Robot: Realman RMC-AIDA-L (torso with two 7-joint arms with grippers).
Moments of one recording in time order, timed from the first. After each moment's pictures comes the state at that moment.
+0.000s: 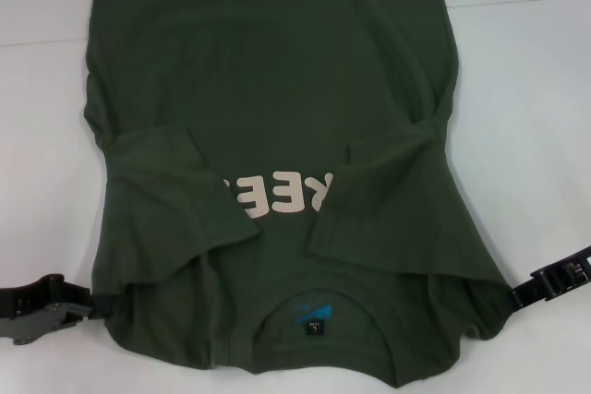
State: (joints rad) left arm -0.47 -2.08 0.49 0.76 2.48 1.63 -2.47; right arm 0.57 1.95 -0.65 -0.69 -2.61 -1.73 2.20
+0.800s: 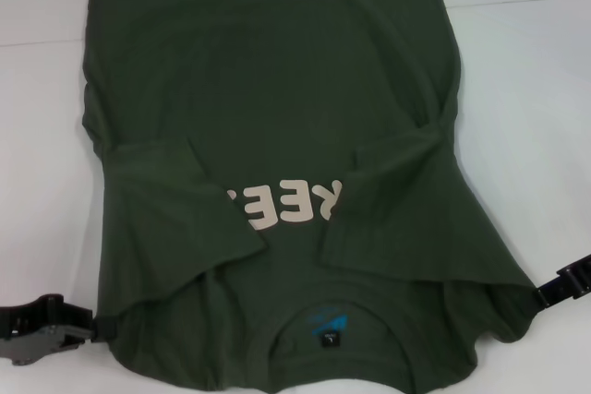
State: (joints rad) left arm -0.46 -2.07 0.49 0.77 2.49 1.75 -2.46; right arm 0.57 1.93 -0.66 -0.76 -2.63 -1.83 2.21
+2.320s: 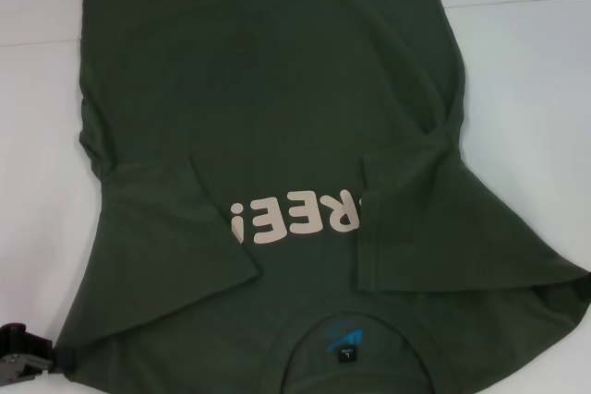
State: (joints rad) left arm -0.43 -2.07 0.45 0.84 2.61 1.76 -2.48; right arm 0.54 1.90 -0.61 -0.86 -2.73 -1.82 2.27
